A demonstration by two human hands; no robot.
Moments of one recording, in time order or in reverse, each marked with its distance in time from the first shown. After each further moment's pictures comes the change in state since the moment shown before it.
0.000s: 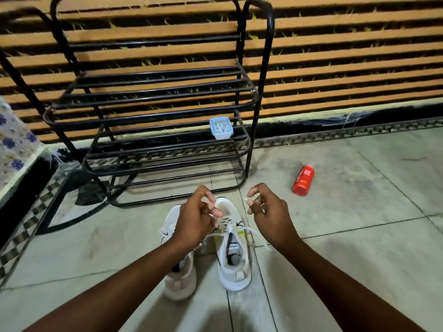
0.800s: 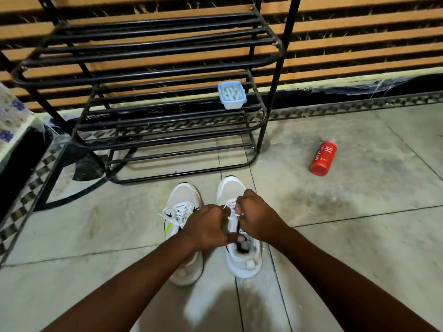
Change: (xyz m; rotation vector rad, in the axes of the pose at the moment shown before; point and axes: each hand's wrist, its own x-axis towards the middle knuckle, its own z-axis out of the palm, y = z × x) left_hand 0.026 -0.096 0.023 0.834 -0.368 0.092; right_hand 0.007 0.070 0.082 -0.392 -0.494 -0.067
